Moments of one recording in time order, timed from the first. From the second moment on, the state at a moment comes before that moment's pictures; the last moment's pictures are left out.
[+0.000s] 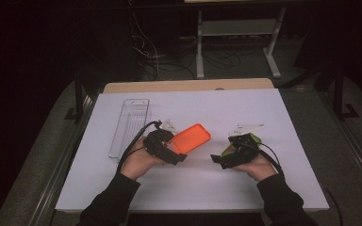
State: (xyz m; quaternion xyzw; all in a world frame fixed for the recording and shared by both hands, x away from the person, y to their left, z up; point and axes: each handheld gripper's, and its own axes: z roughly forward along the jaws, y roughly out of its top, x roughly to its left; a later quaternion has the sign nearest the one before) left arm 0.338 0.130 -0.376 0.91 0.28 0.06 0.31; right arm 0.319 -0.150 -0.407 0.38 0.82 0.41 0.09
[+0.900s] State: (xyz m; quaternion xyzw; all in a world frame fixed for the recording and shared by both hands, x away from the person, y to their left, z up) left arm 0.337 0.133 -0.377 0.91 0.27 0.05 0.30; right arm 0.303 -0.122 -0.410 0.29 0.84 0.38 0.24
